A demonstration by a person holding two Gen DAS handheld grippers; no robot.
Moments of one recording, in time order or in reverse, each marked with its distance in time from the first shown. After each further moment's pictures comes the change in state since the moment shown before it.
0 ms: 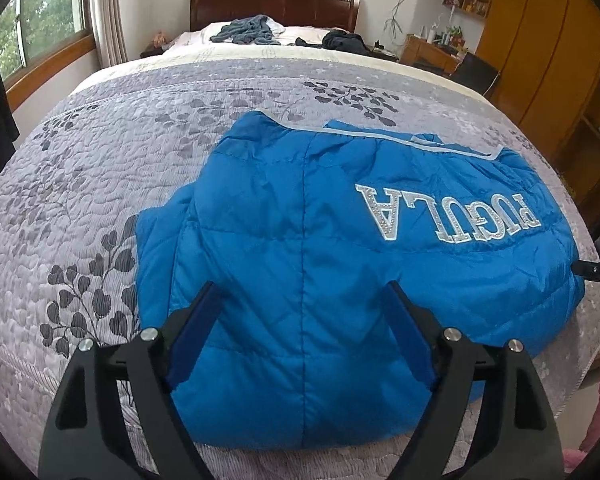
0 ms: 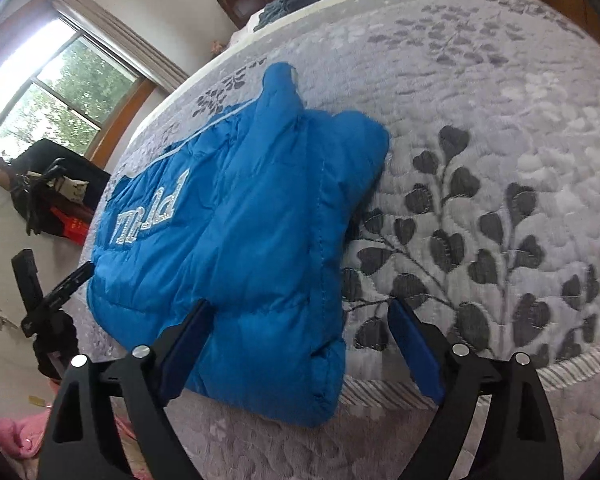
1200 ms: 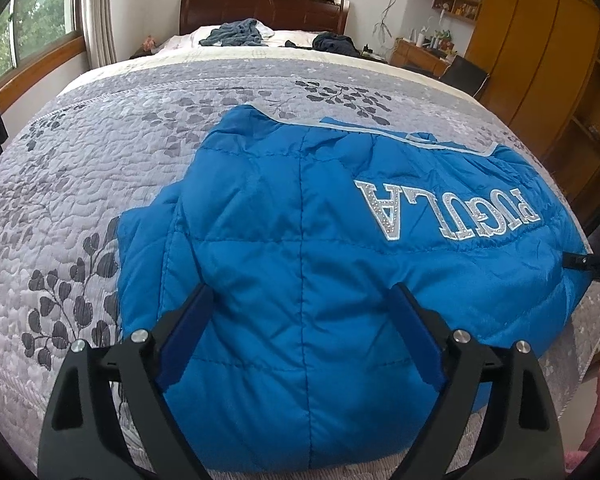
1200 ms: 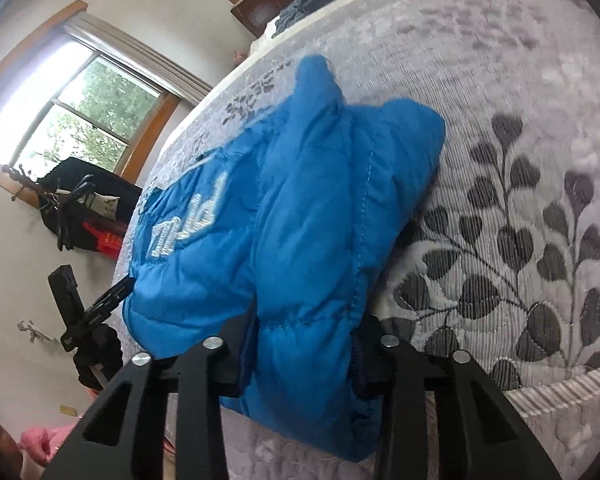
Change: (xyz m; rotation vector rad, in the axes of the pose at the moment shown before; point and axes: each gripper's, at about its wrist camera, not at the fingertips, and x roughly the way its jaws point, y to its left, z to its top) left arm 0.013 0.006 -0.004 0.008 -0.025 -0.053; right arm 0.011 0.031 0.000 0.036 -0.045 0.113
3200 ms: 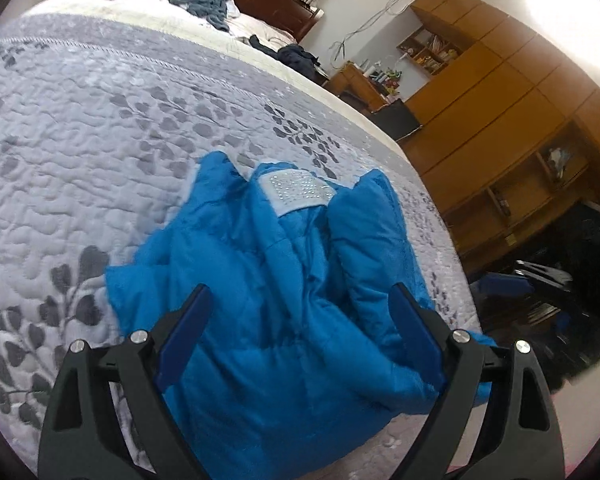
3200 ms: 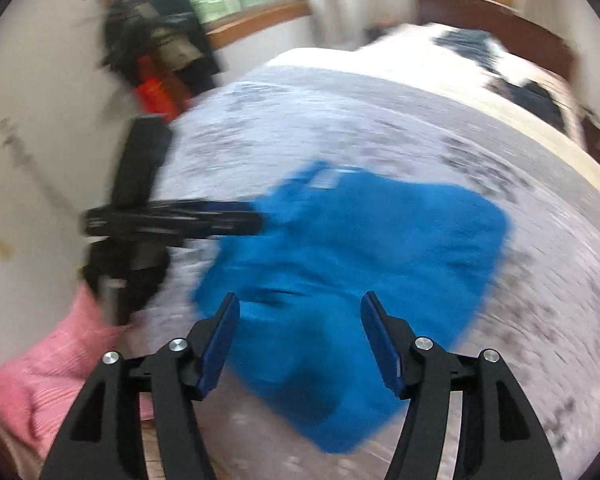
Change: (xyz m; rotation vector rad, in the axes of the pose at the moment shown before) left arm -0.002 0.088 0.059 -0.239 0.035 -0.484; right arm 0.074 0.299 0.014 -0.655 0.178 -0.169
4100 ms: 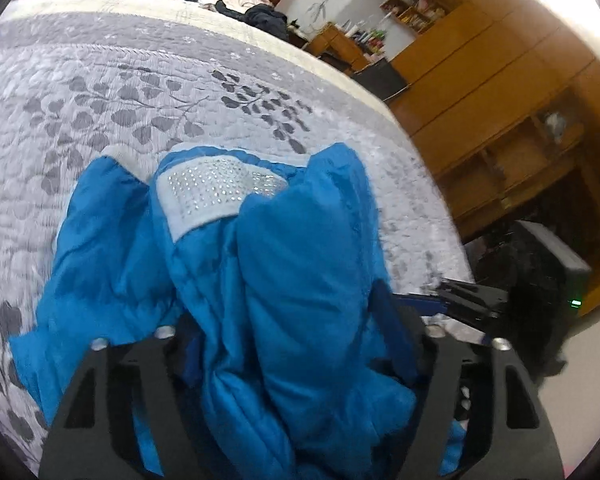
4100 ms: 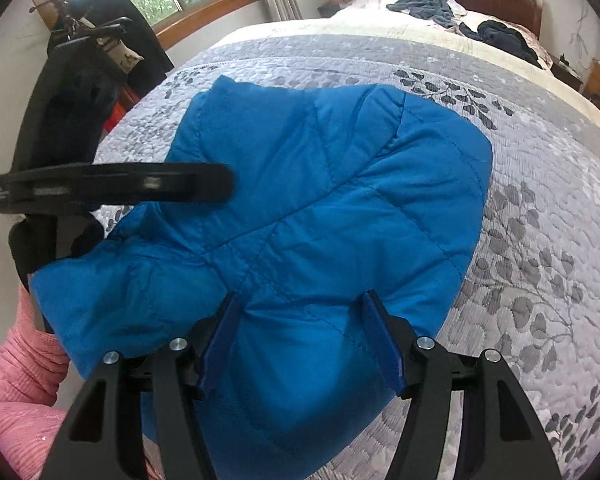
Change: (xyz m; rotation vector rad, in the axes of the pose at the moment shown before) left arm 0.093 -0.035 0.038 0.082 0.152 0.001; right arm 0.077 -0.054 -0.026 0.112 0.037 0.006
